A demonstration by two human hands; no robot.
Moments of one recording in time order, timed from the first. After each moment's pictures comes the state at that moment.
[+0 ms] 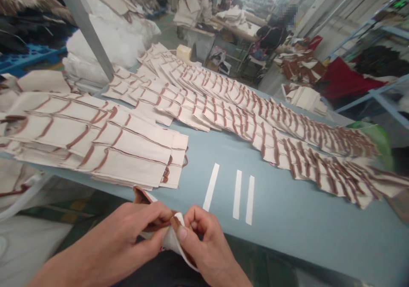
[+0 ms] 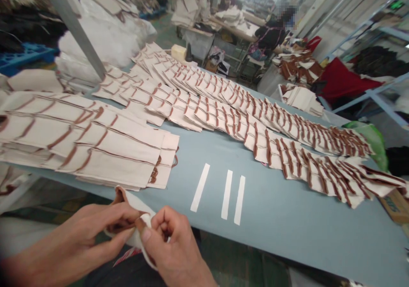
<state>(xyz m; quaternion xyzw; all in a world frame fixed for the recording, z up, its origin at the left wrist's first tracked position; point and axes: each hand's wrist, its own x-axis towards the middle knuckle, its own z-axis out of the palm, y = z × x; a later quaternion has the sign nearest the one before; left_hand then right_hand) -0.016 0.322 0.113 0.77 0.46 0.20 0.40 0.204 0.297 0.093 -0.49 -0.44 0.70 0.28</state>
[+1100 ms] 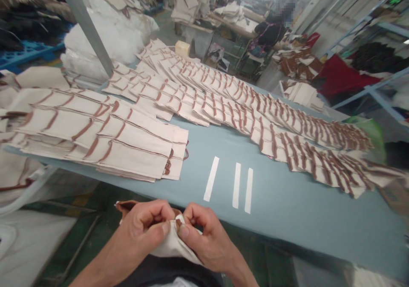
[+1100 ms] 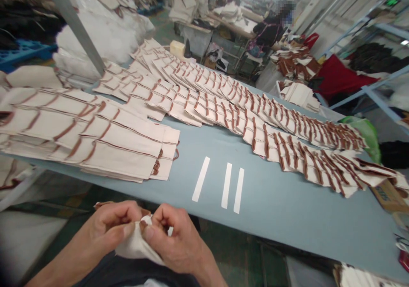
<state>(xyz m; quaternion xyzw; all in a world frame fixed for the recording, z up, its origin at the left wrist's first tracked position) -0.003 0.277 0.084 0.51 0.50 0.28 0.65 0.210 0.280 0.081 -0.44 -0.53 0.66 0.30</state>
